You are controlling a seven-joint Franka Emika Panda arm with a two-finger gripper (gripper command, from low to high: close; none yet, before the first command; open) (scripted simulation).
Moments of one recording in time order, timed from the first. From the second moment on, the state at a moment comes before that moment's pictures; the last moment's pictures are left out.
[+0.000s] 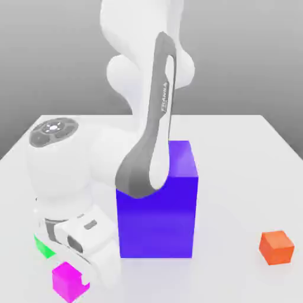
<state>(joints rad) 0.33 0.29 -0.63 -2.42 0.32 2.65 -2.15</state>
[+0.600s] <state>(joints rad) 0.15 0.12 -0.71 -2.65 0.20 2.75 -1.99</state>
